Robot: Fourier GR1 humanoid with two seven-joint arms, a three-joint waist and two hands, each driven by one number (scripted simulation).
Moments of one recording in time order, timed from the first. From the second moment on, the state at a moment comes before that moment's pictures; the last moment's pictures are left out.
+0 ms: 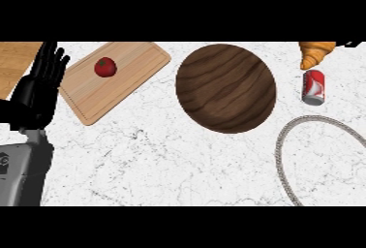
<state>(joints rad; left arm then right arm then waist) -0.37 0.26 0.17 -1.45 0.11 0.00 -0.01 -1.26 -0.65 0.19 -0.60 0.50 0.51 -0.82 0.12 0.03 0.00</state>
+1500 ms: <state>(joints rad) -0.31 0.27 0.20 -1.49 0.11 0.02 -0.01 -1.27 -0.19 0.25 -0.21 0.43 0.41 -0.77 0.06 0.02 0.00</state>
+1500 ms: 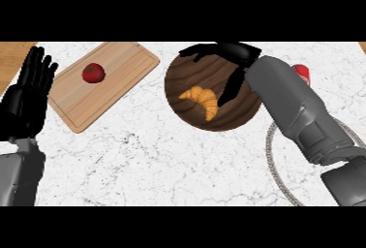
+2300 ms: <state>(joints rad) -0.34 0.26 0.18 -1.49 0.11 0.00 -0.02 -1.34 -0.42 -0.02 -0.08 0.18 0.50 -0.64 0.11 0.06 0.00</state>
